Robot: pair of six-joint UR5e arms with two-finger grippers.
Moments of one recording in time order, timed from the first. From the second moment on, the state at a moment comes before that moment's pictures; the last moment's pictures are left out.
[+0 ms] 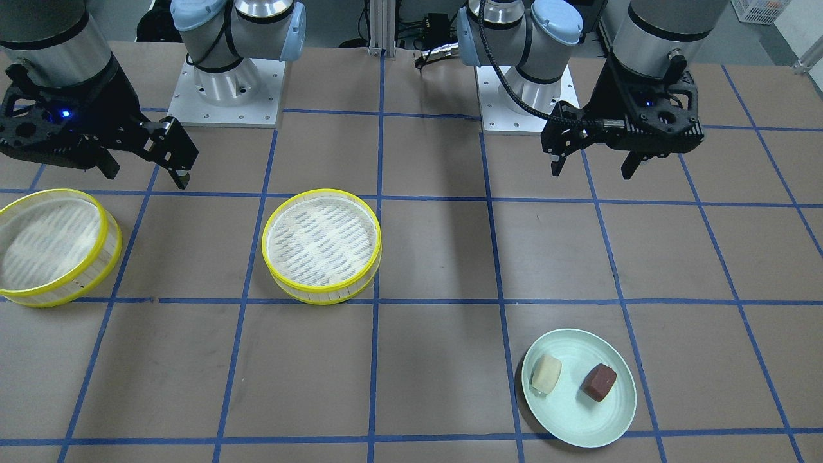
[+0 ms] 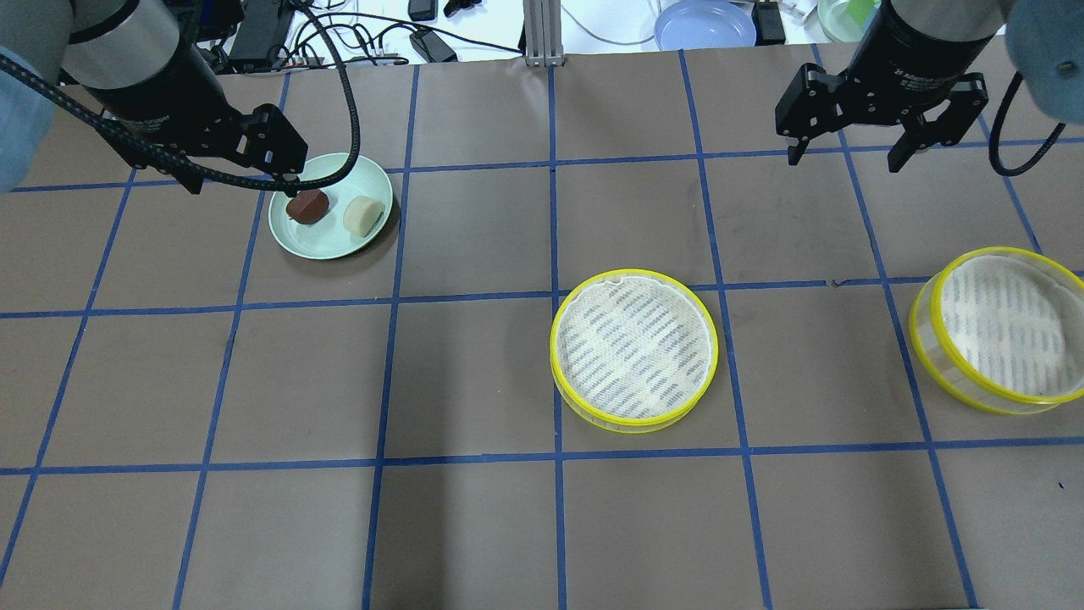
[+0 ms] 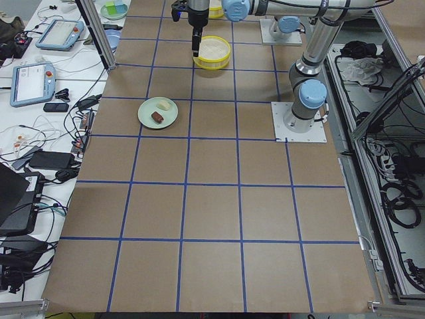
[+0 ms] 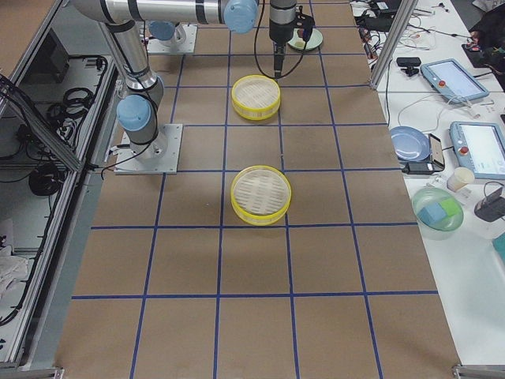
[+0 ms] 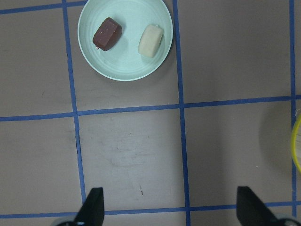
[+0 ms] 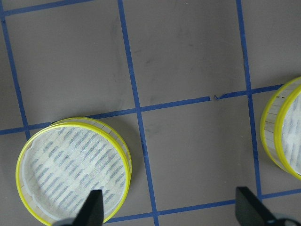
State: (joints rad) left arm -1.52 -1.55 -1.56 -1.53 1.61 0.11; right arm 1.49 -1.56 1.55 -1.60 -1.57 0.07
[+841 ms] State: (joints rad) left arm -1.50 -1.63 -1.62 -1.43 1.62 0.13; right arm 1.49 -1.55 1.55 -1.60 -1.57 0.06
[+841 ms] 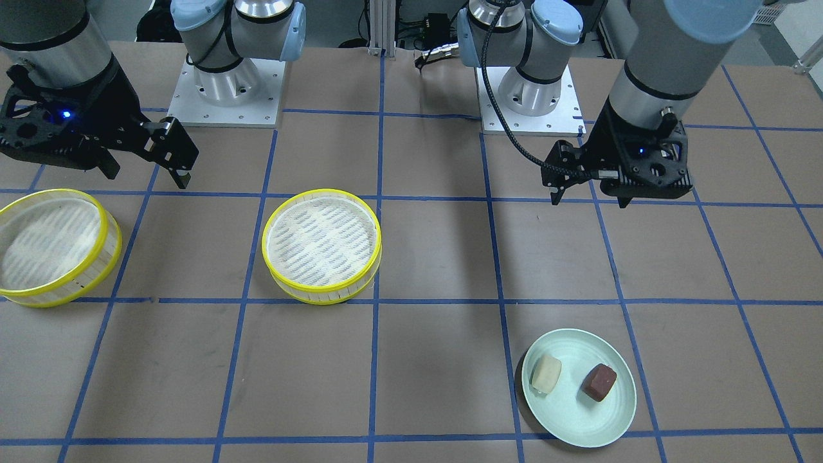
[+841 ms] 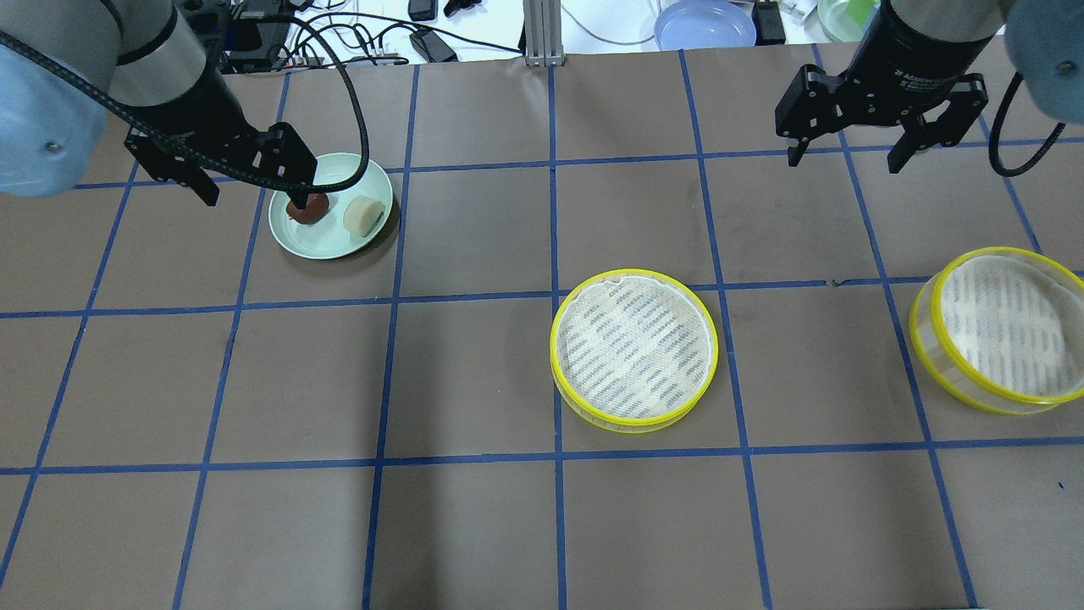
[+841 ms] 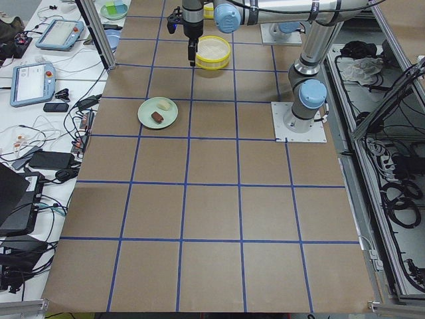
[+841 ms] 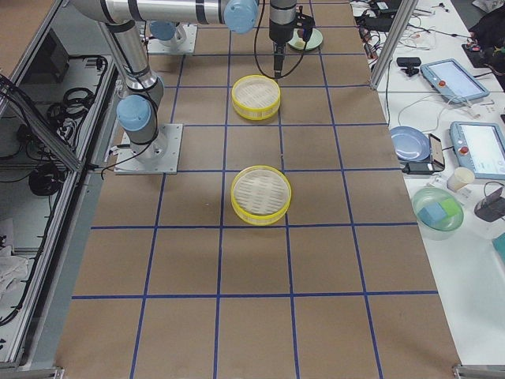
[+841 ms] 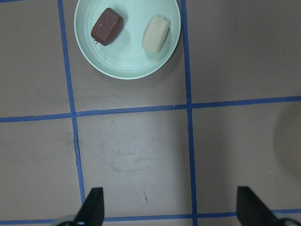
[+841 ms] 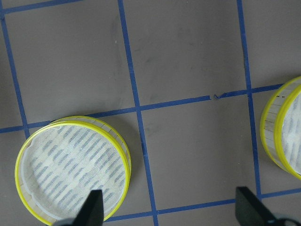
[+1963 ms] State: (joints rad) left arm -1.50 -1.94 -1.69 -0.87 1.56 0.27; right arm 1.15 -1.46 1.69 -1.71 -1.65 -0.42
